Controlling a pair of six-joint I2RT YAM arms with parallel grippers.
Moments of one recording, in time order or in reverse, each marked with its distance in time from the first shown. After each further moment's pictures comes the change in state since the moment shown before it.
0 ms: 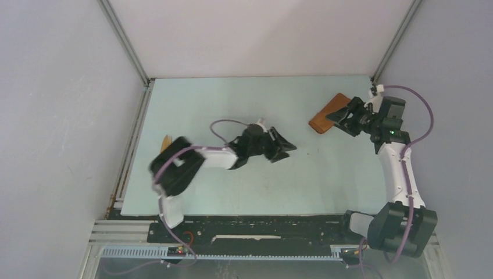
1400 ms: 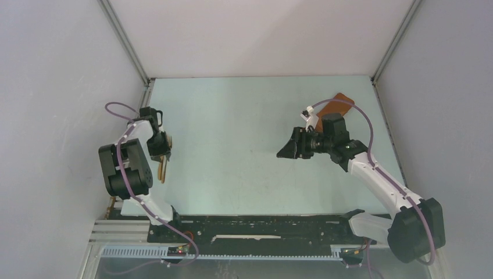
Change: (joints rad) left arm 1.066 -0.316 0.031 -1.316 -0.369 1.349; right arm 0.617 -0.040 -0.199 0.100 0.013 -0.062
